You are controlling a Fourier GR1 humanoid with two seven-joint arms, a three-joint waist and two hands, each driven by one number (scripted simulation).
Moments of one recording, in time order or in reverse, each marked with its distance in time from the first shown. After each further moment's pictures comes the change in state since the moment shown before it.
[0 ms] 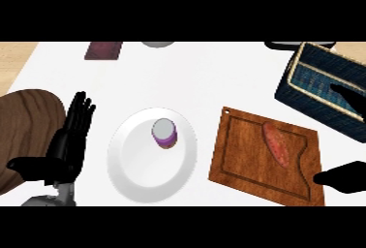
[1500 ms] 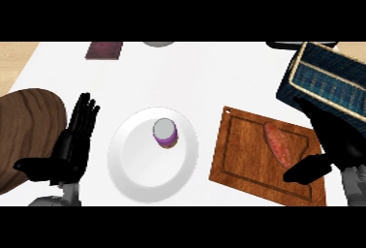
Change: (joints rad) left arm 0.008 -0.070 0.039 0.010 -0.055 -0.056 0.001; right arm -0.031 0.166 0.133 0.189 0.120 0.045 0.007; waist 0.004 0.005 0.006
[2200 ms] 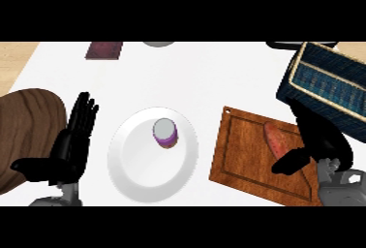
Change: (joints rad) left arm 0.004 -0.040 0.037 -0.022 -0.045 -0.037 0.026; right arm 0.004 0.161 -0.030 0.126 0.218 0.017 -0.071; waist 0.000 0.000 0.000
